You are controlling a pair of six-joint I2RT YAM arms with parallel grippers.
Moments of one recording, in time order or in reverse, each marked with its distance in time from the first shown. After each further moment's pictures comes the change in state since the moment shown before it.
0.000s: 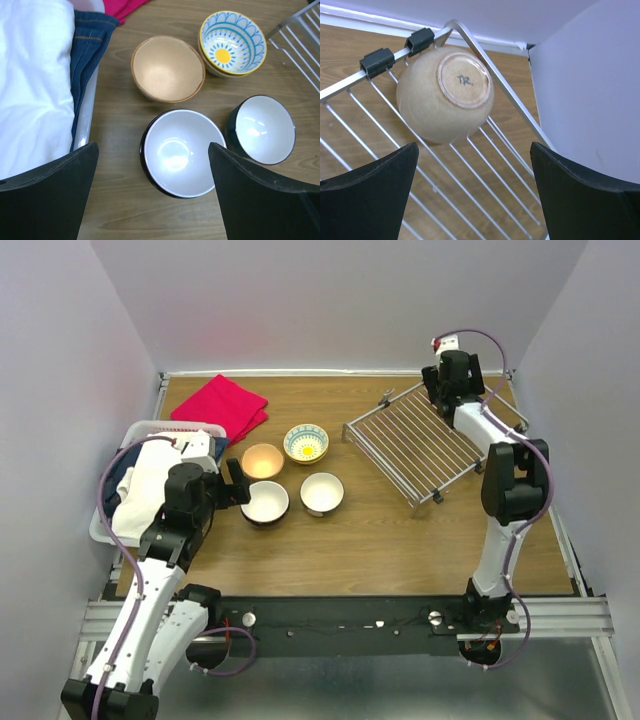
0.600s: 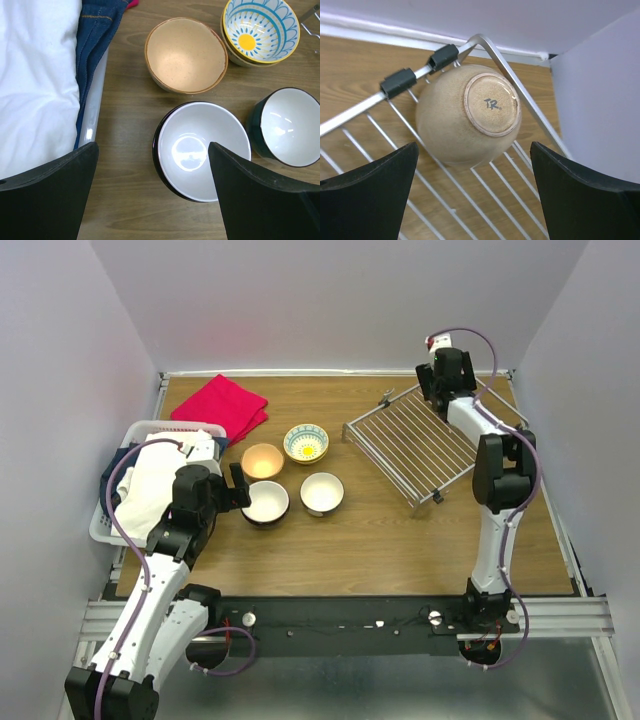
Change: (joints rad) left arm 0.000 0.019 -0.087 0.036 -0.047 0.017; right arm 0.000 0.186 0.166 0.011 -0.042 -0.062
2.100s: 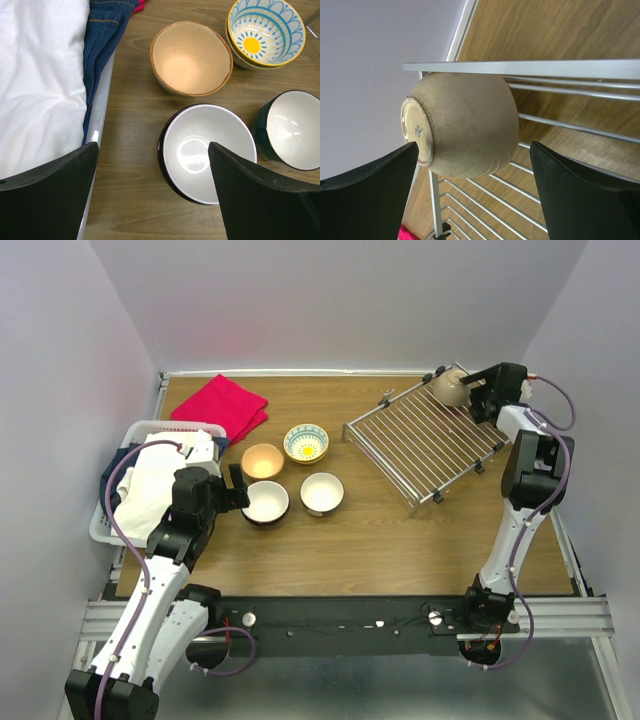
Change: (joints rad) left arm -0.002 -0.015 -0.015 0.019 -0.024 0.018; right arm -0.316 -0.007 -0.079 -0.055 -0.510 1.440
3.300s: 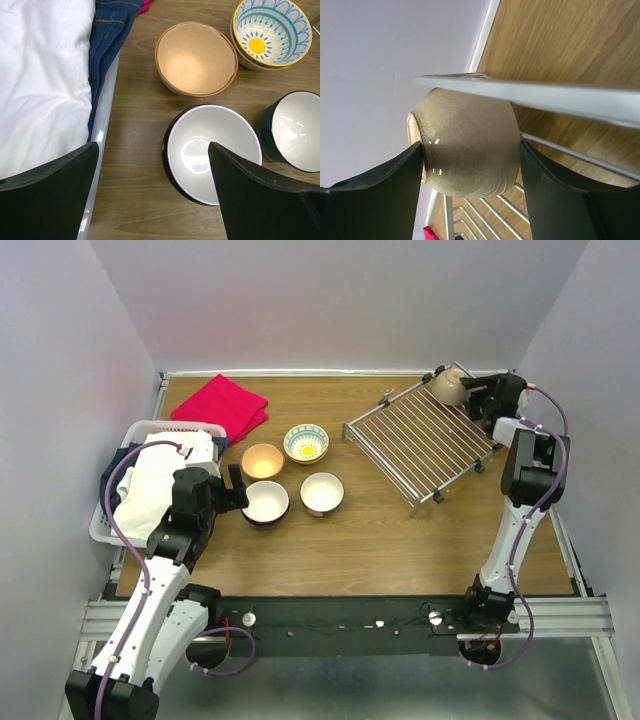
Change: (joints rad) left arm 0.000 -0.006 -0.004 0.000 -0.016 0.010; right arm -0.010 0.069 -0.095 0.304 -0.057 0.119
